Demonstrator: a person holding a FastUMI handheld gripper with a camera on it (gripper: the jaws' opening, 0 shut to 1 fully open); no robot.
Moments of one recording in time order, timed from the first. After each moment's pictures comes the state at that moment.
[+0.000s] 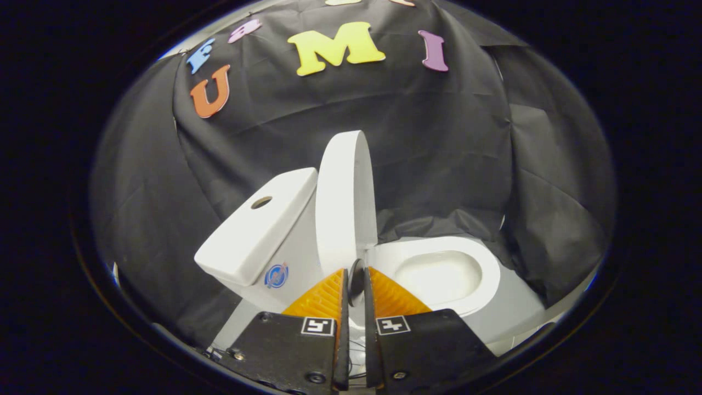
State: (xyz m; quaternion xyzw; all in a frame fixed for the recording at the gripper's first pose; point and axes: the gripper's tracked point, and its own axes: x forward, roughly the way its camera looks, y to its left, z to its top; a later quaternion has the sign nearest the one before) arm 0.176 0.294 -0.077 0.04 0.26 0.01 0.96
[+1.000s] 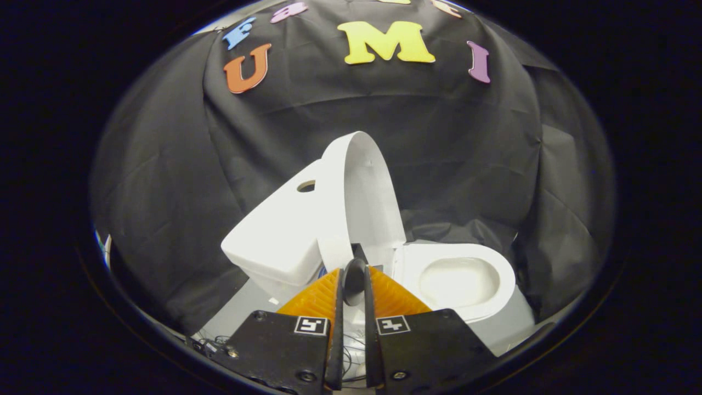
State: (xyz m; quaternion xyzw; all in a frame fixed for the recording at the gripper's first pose) arm 0.181 0.369 -0.092 -0.03 0.28 0.05 0.96
